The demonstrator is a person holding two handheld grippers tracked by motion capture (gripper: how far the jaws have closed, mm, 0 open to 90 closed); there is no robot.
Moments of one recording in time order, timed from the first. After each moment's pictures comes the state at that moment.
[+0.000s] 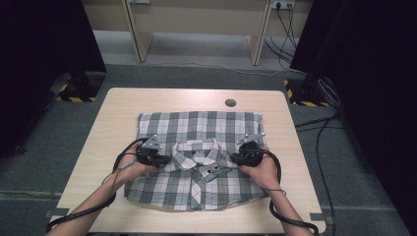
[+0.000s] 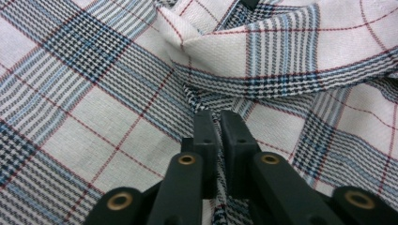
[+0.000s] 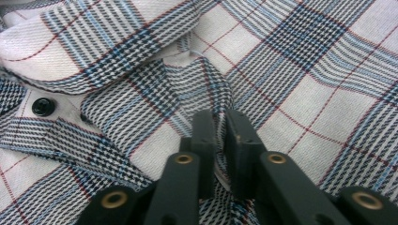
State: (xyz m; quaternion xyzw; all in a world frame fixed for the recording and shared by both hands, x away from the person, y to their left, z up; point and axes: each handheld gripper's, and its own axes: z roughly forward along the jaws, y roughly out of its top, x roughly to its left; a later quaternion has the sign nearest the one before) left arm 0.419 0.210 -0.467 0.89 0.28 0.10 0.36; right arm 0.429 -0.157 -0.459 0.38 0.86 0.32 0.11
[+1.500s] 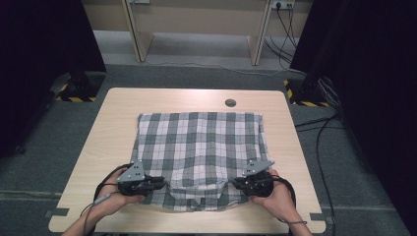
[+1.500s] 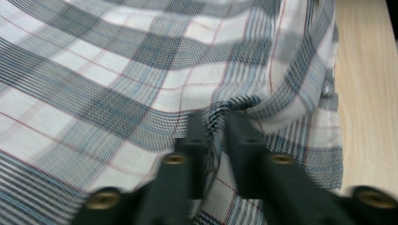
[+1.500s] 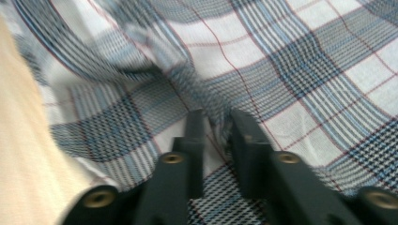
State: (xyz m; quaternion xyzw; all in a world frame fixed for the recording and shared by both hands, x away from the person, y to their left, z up) left arm 0.328 0.237 -0.460 0.85 0.20 0.10 0.48; right arm 0.345 -0.176 -0.453 0.27 0.90 0.34 0.09
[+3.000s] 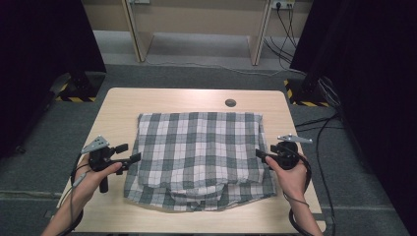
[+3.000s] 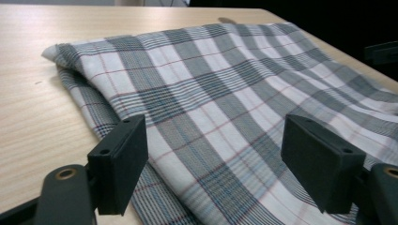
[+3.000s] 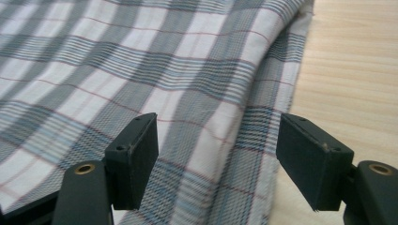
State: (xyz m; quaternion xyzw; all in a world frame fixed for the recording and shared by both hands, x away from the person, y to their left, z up) left arm 0.379 0.310 -0.447 0.72 0.45 0.15 0.51; right arm 0.412 -0.247 -0.438 0.53 0.73 0.40 0.16
